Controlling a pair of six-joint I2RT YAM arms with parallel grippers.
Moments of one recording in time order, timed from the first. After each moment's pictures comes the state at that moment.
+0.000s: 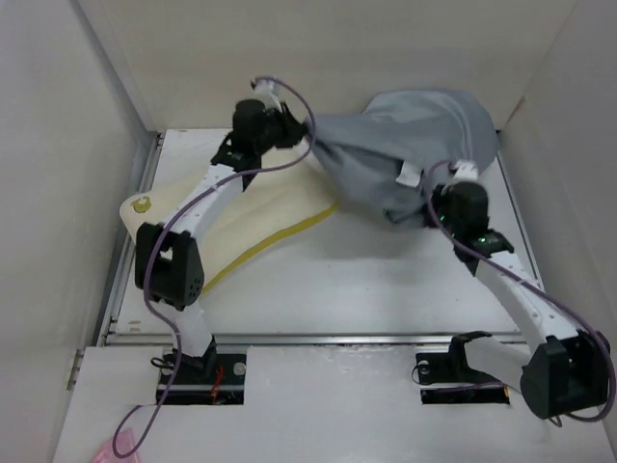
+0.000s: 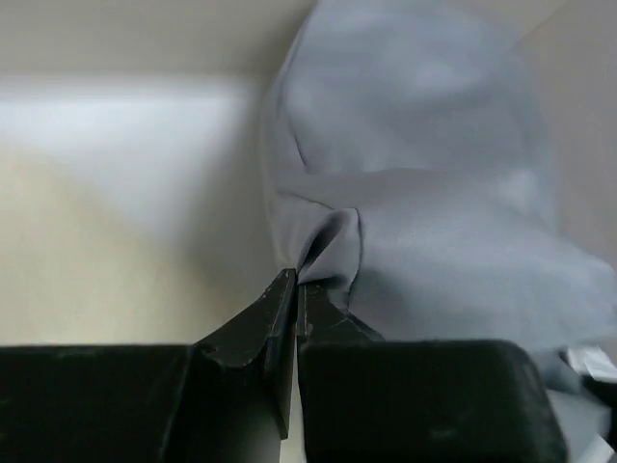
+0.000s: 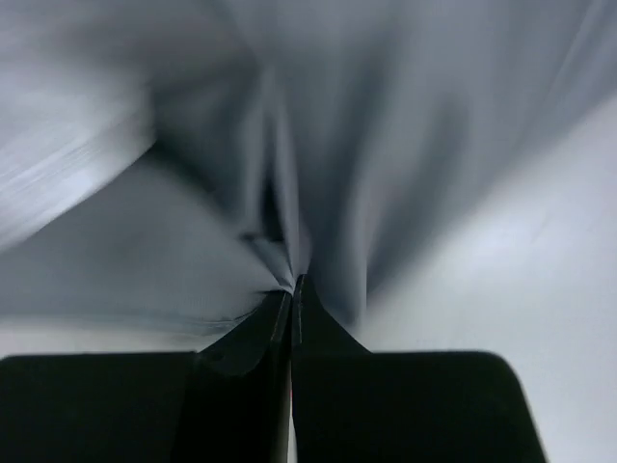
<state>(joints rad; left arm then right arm) -0.37 1.73 1.64 0.03 0.25 -0.48 0.15 1.05 0.89 -0.10 0.08 0.23</state>
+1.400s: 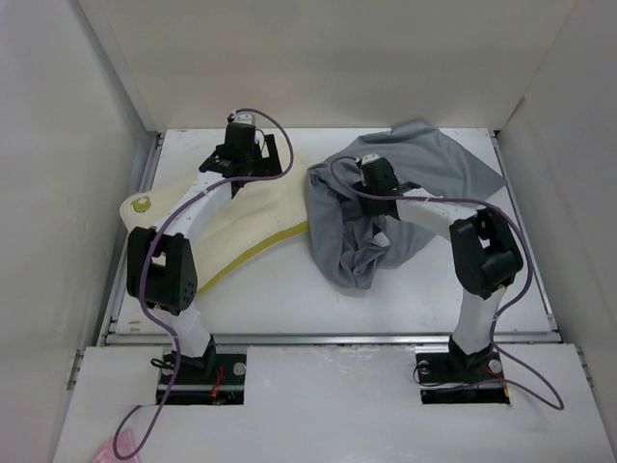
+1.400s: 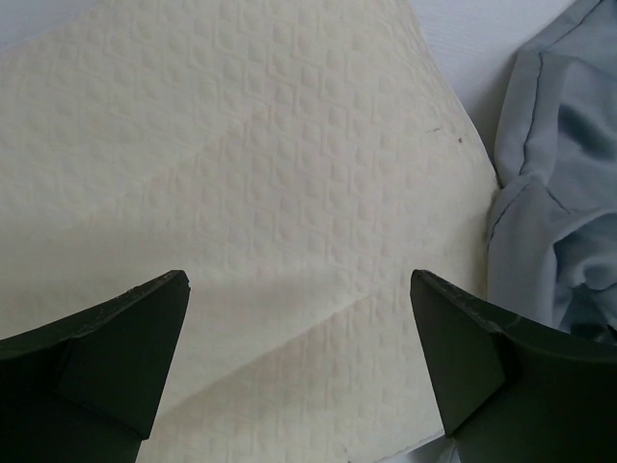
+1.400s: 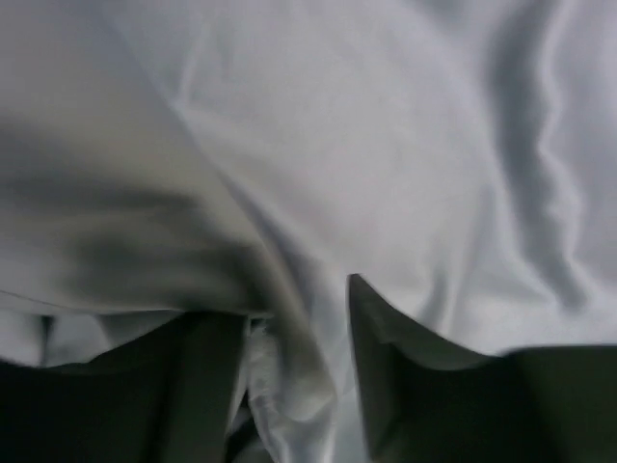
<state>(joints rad) -0.29 1.70 1.43 -0.38 -0.14 -0.38 0.48 1.89 1.30 -0.28 0.27 0.02</state>
